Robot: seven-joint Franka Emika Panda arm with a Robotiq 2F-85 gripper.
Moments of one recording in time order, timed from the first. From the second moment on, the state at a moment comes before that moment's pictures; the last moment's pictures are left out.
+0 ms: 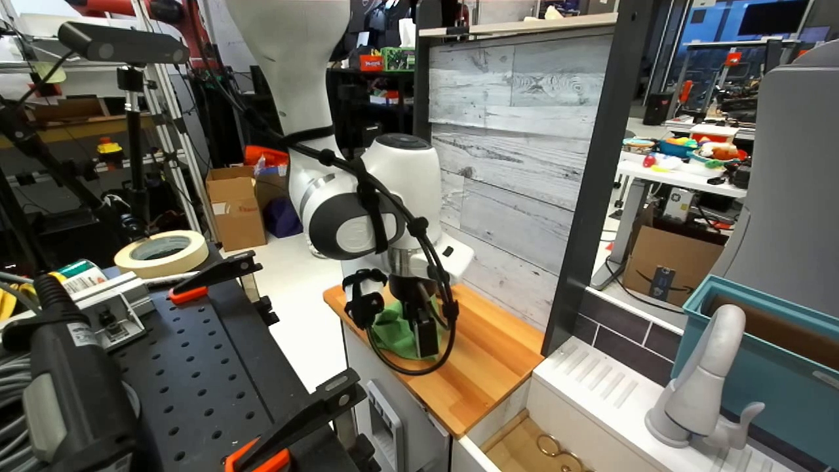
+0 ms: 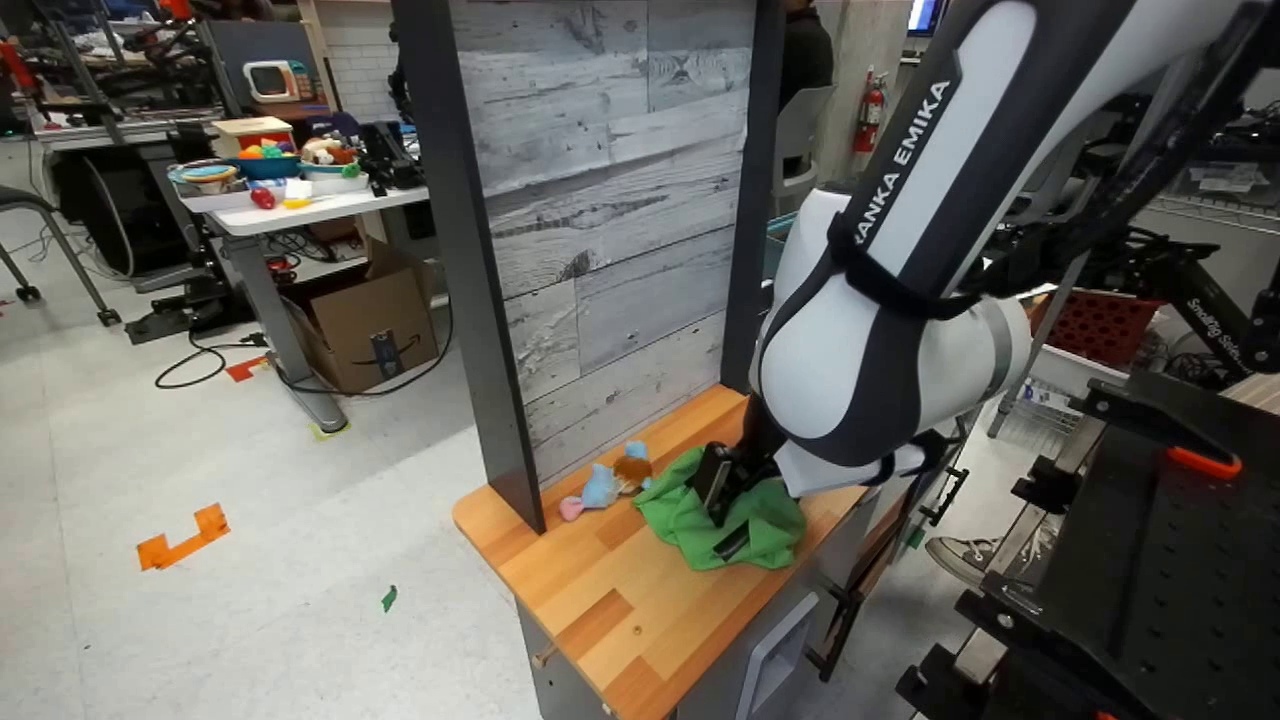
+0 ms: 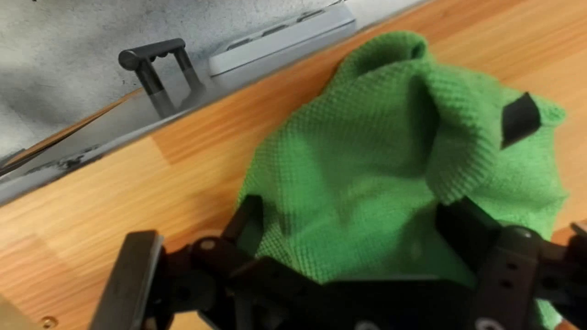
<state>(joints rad) 0.08 1.03 0.02 -1.95 0.26 3.08 0.20</state>
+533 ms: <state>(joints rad) 0.00 1.05 -0.03 -1.88 0.31 3.02 0.34</state>
